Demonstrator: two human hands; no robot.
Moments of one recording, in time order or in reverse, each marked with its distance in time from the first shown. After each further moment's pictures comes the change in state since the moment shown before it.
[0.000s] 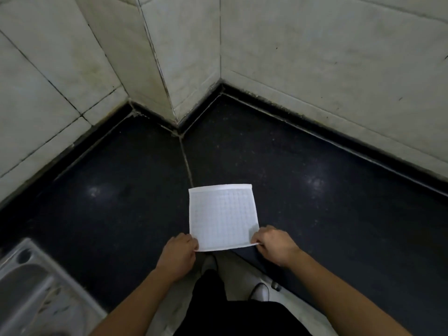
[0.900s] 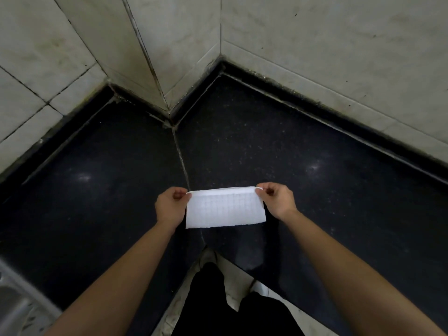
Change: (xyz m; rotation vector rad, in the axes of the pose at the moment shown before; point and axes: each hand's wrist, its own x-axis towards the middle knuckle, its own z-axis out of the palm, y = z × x) left_hand 0.136 -0.040 -0.039 -0.926 0.287 -0.802; right_hand 0.118 0.030 -0.045 0.841 0.399 0.528
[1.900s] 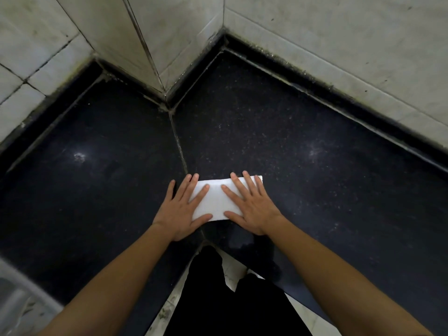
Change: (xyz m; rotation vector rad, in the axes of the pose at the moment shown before) left_hand 0.006 -0.043 0.005 1.190 -0.399 0.815; right_hand -0.011 0.014 0.052 -1.062 -0.268 -0.748
